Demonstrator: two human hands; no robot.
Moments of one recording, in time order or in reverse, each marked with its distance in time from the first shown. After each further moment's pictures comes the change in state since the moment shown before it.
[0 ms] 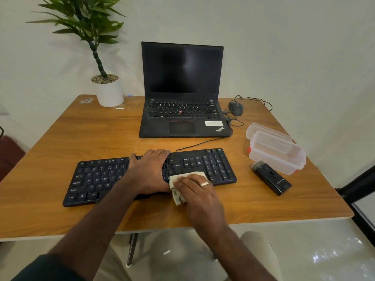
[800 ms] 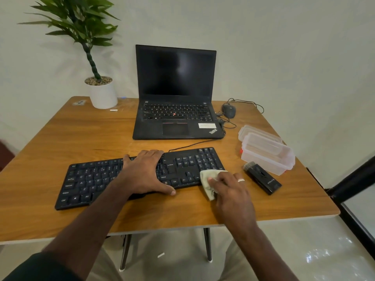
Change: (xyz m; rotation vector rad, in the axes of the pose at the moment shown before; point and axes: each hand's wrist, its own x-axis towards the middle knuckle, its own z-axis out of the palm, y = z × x) left_hand 0.006 -0.003 0.001 -0.038 -0.025 -0.022; right_hand -0.020 0.061 -0.042 -0.189 -0.065 0.299
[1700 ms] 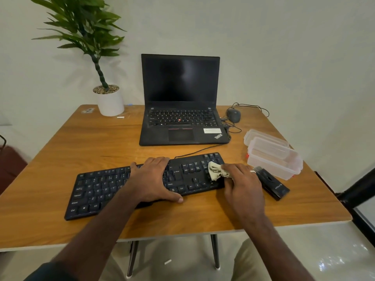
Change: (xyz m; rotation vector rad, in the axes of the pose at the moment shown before) left_hand -0.008 0.005 -0.001 0.016 -0.004 -0.008; right_hand 0.033 0.005 -0.007 0.127 0.127 0.092
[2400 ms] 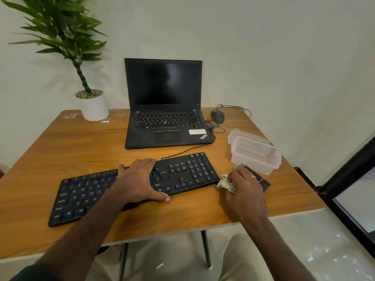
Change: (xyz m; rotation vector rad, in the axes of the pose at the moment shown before) left_hand 0.001 0.002 -0.002 0.006 0.009 0.017; right_hand -0.020 0.034 -0.021 -0.082 -0.042 0.098
